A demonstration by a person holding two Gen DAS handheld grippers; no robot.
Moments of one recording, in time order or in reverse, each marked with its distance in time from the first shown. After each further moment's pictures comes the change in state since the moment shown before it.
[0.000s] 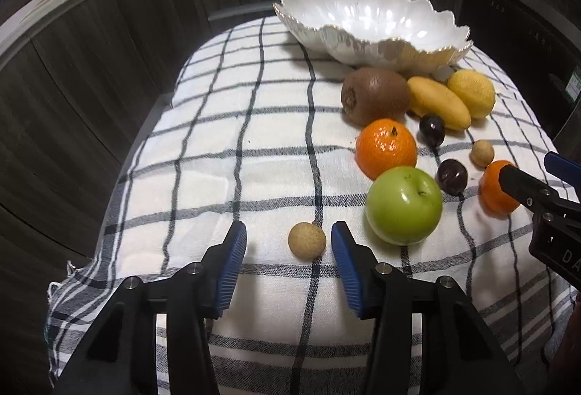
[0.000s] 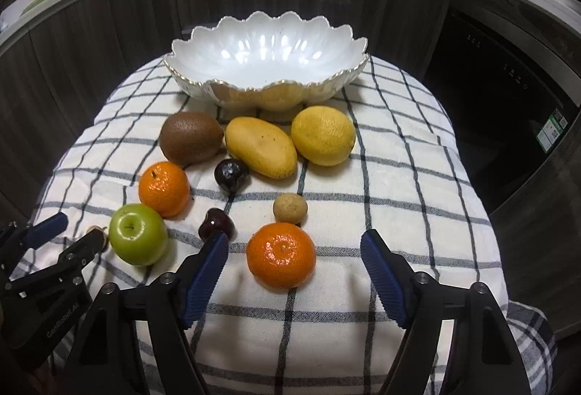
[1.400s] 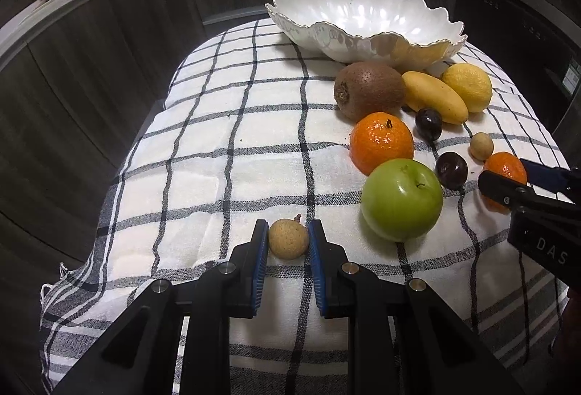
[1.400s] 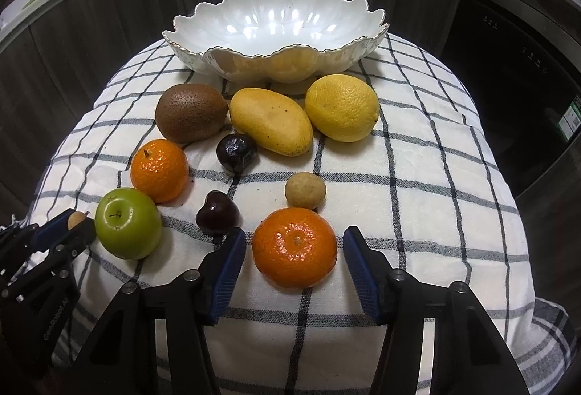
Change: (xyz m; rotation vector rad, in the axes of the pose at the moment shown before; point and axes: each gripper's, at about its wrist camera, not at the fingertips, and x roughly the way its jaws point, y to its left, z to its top) left arm 0.005 -0.003 -0.005 0.017 -0.030 -0.010; right arm 0.025 0.002 -0.006 0.004 0.059 0.058
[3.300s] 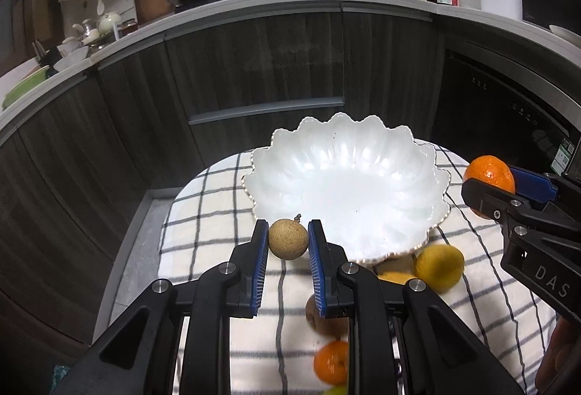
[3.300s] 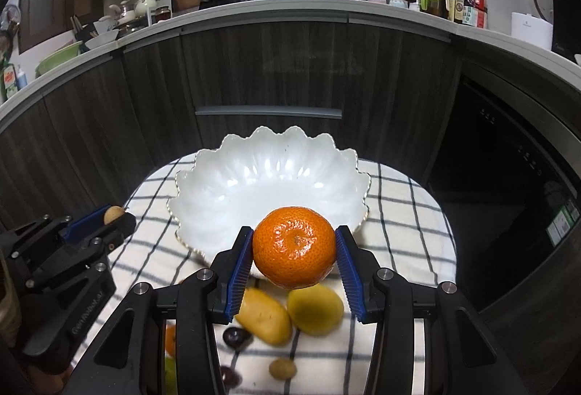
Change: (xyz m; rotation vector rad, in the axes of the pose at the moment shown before) left arm -0.035 -0.018 0.157 0.038 -0.283 -0.039; right arm -0.059 -0.025 0.137 0.005 -0.305 0.042
